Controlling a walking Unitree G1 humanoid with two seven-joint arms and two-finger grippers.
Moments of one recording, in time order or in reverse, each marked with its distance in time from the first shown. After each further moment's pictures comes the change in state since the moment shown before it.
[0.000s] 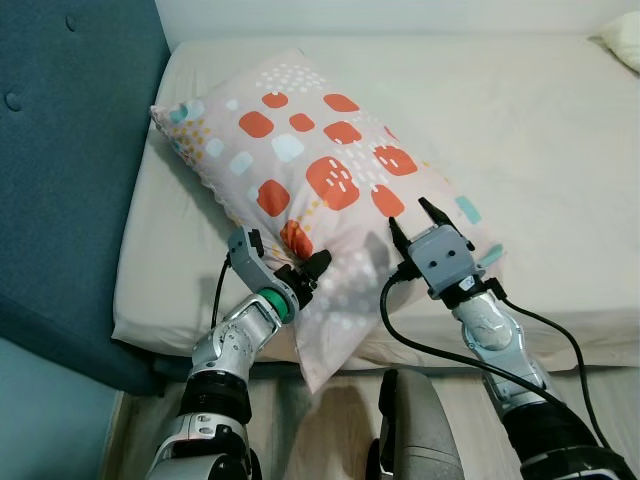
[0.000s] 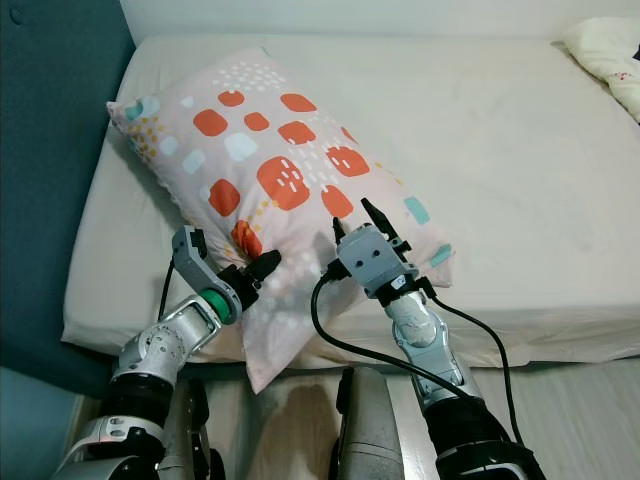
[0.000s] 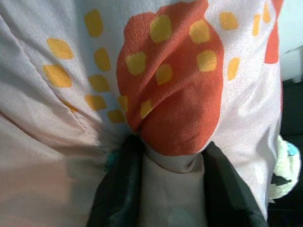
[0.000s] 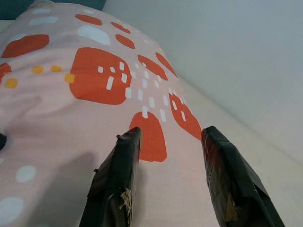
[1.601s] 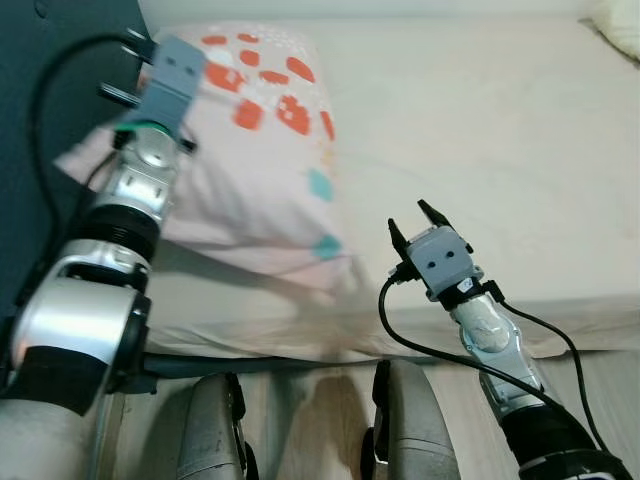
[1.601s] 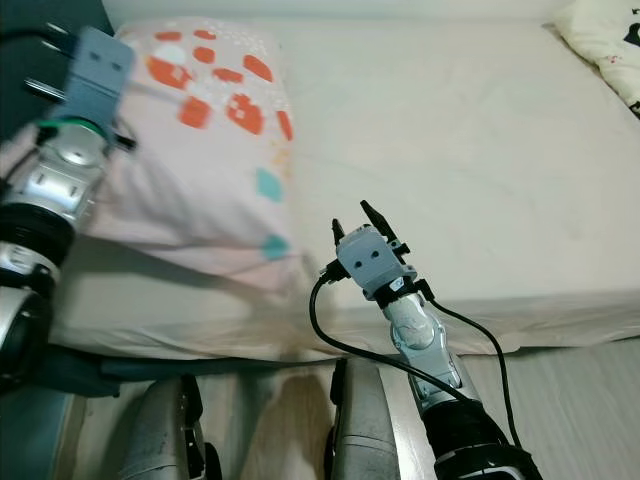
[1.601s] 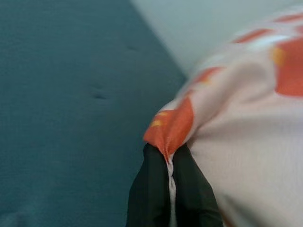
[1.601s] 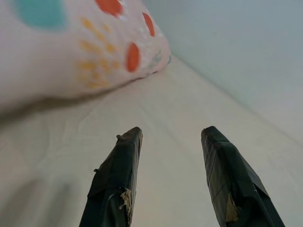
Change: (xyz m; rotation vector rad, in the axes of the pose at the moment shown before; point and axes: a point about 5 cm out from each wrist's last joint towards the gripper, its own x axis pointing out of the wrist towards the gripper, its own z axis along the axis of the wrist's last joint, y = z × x) left arm -0.061 -0.046 0.261 1.300 -0.767 0.986; right arm -0.001 0.002 -0.001 0.014 0.014 -0.005
